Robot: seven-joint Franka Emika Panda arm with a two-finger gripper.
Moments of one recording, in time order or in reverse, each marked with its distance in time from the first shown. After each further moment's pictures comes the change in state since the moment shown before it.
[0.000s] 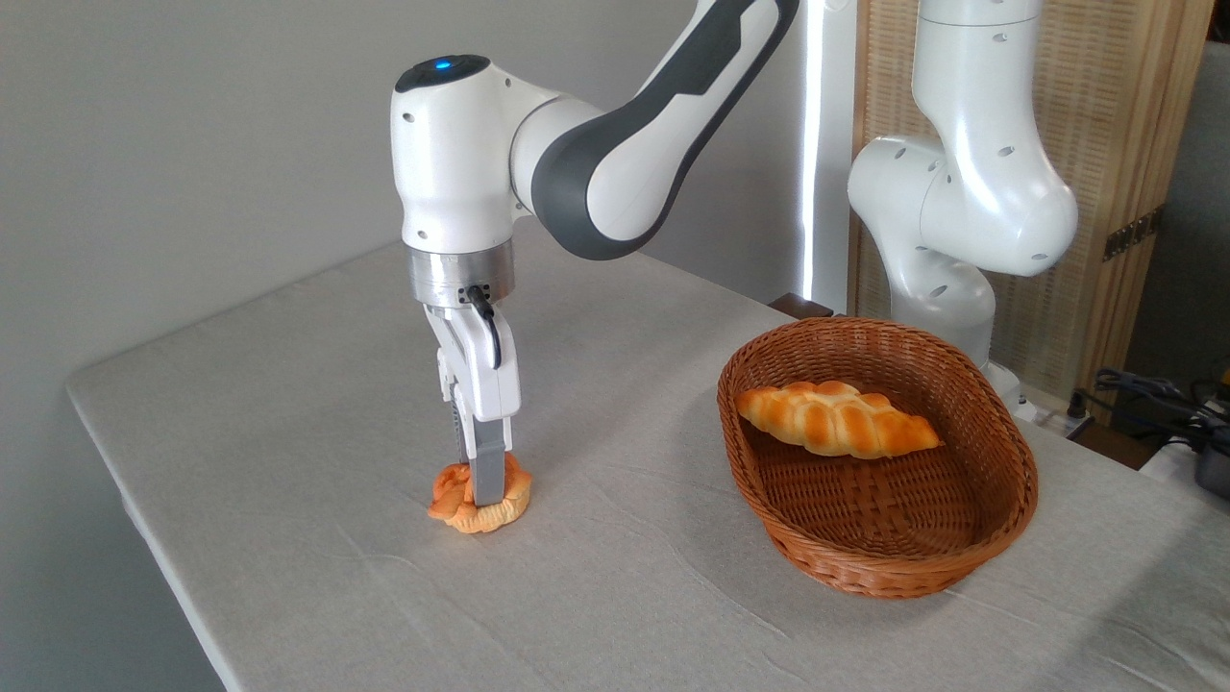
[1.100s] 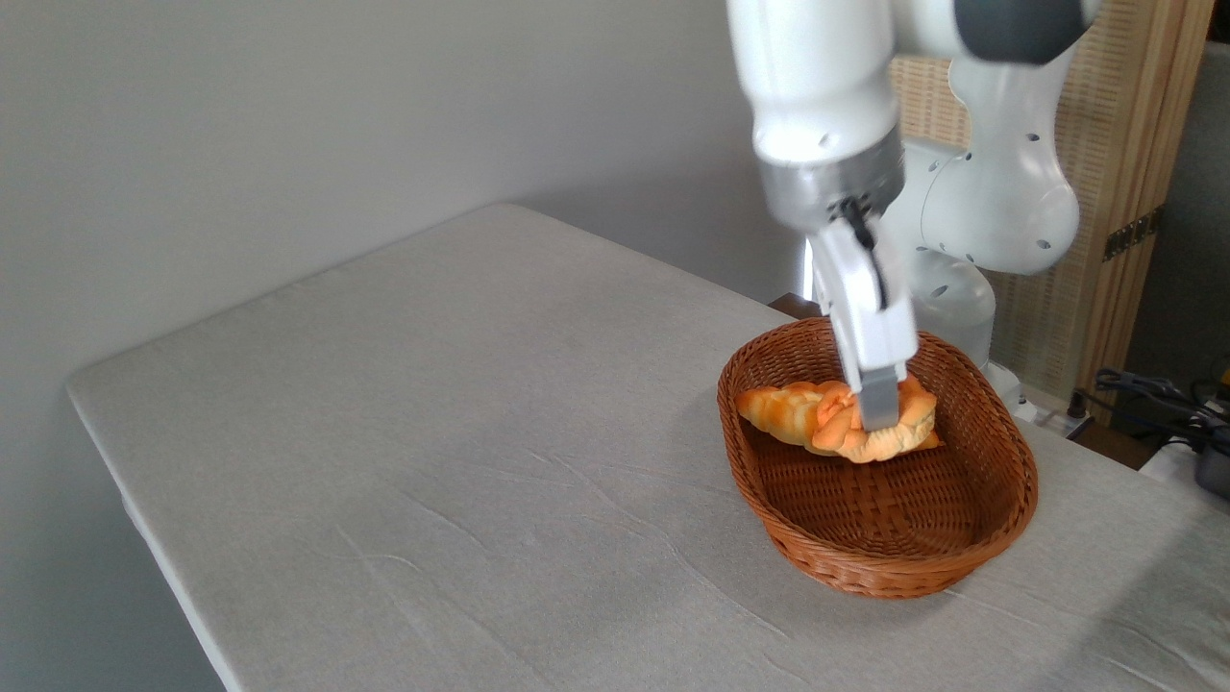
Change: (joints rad) arm 0.022 -0.451 0.456 -0.115 0.207 -0.684 0.764
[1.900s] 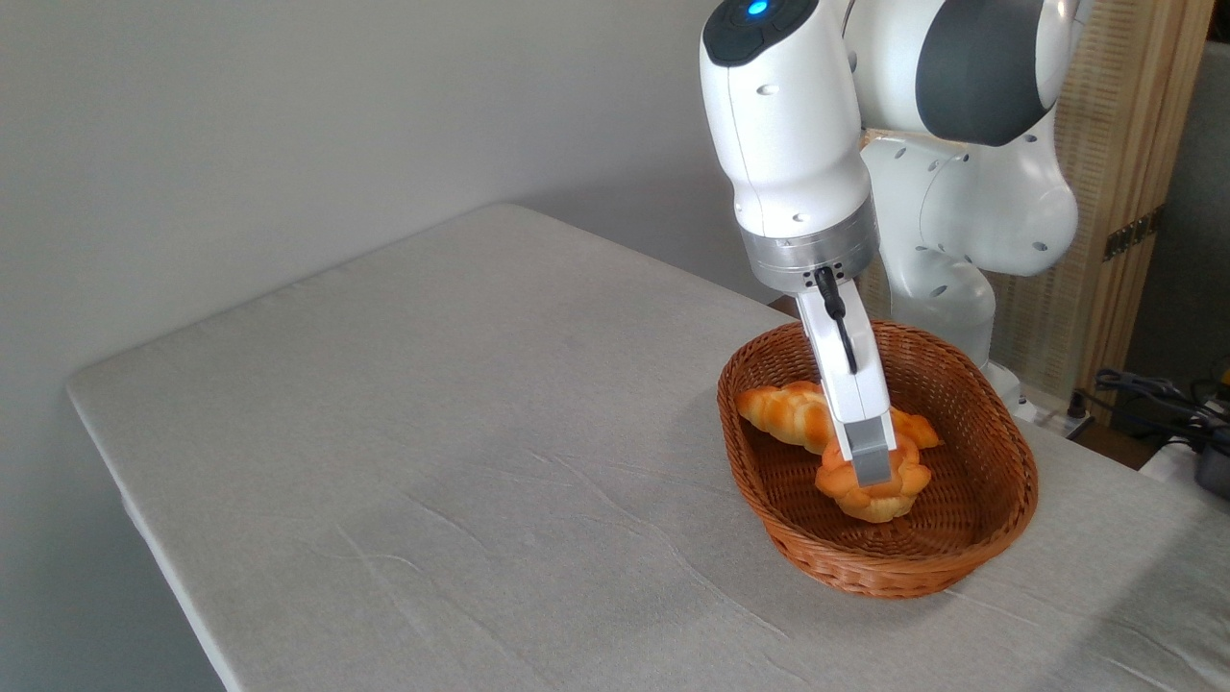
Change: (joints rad) arm -0.025 0.032 0.018 -0.072 0.003 0.078 0.000
